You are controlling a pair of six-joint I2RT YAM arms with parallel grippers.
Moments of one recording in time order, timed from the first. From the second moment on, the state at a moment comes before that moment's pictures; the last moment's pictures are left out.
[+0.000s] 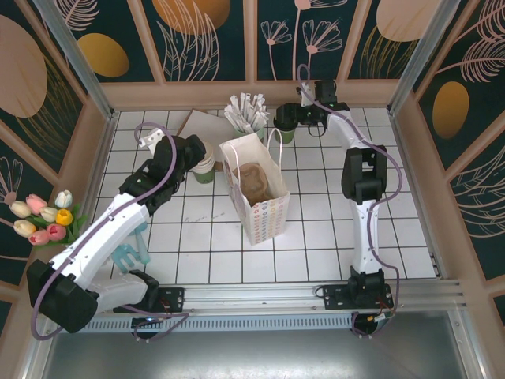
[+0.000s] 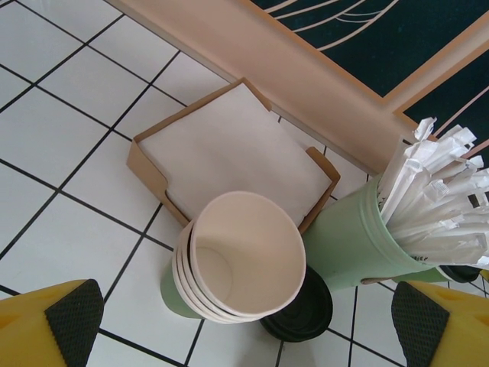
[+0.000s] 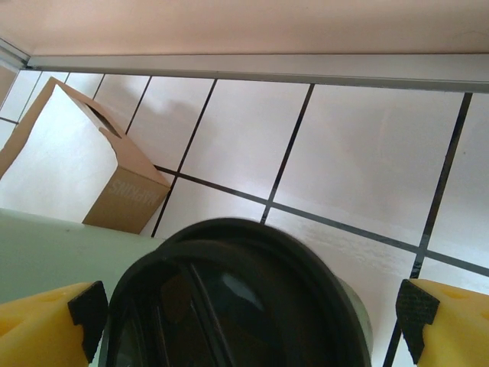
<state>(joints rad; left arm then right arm) -0.51 1.19 1.06 -0.46 -0.46 -0.89 0.18 2.40 2.13 -0.49 -0.56 0.14</state>
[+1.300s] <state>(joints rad) -0.51 1.17 1.00 -0.46 -0.42 -0.89 0.18 2.39 2.09 -0.51 -0.60 0.13</state>
